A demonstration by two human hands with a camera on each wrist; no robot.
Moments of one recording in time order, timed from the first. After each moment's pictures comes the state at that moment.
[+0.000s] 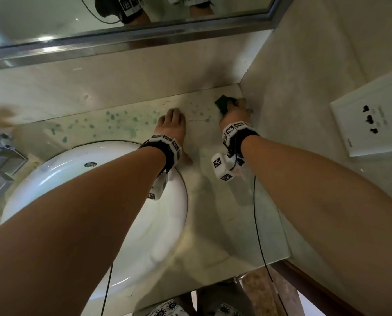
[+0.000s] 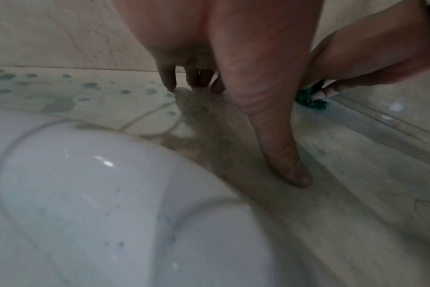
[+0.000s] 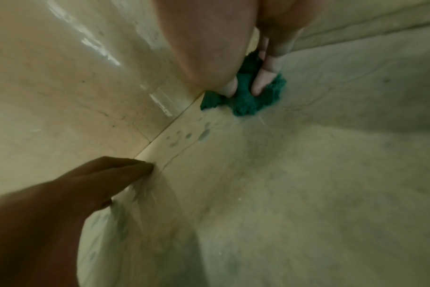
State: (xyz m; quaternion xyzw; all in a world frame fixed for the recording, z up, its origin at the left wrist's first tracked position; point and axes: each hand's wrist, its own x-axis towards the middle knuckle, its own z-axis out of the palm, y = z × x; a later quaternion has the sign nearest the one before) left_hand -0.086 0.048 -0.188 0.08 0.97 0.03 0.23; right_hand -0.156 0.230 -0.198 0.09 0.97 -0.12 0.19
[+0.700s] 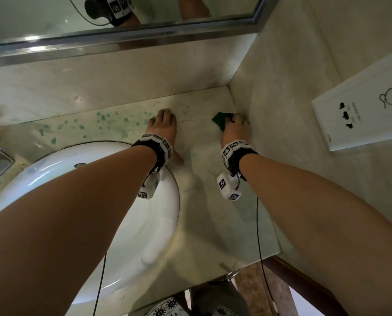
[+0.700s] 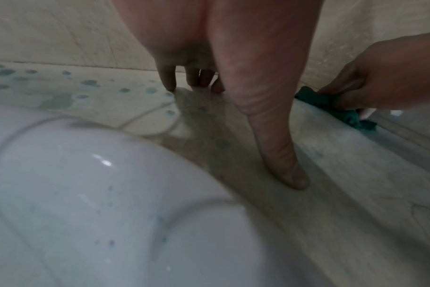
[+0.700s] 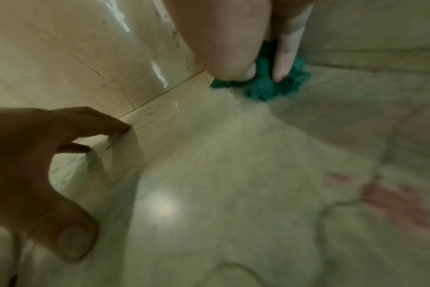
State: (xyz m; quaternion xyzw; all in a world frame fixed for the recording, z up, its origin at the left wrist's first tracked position) left_hand -0.084 0.047 -0.186 0.09 0.97 0.04 0.23; right_hand -0.113 0.259 -0.196 0.03 0.99 -0.01 0.17
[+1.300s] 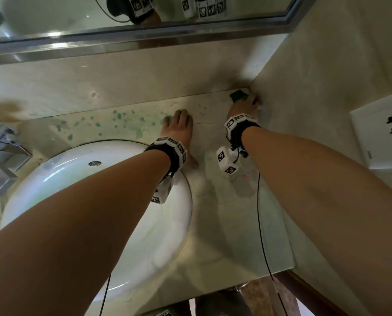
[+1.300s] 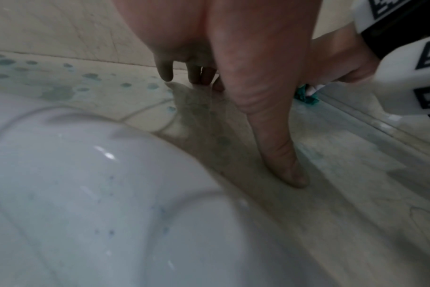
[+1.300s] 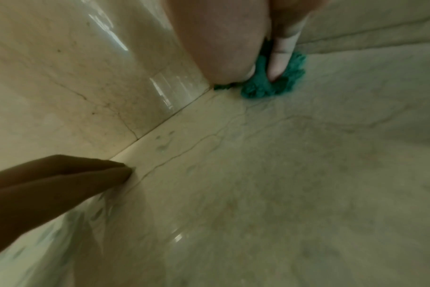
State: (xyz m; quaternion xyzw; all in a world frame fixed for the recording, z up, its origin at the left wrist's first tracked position) left_hand -0.087 0.048 -0.192 0.07 0.97 0.02 0.24; right_hand -0.188 0.209 -0.202 0.04 0.96 0.12 0.25
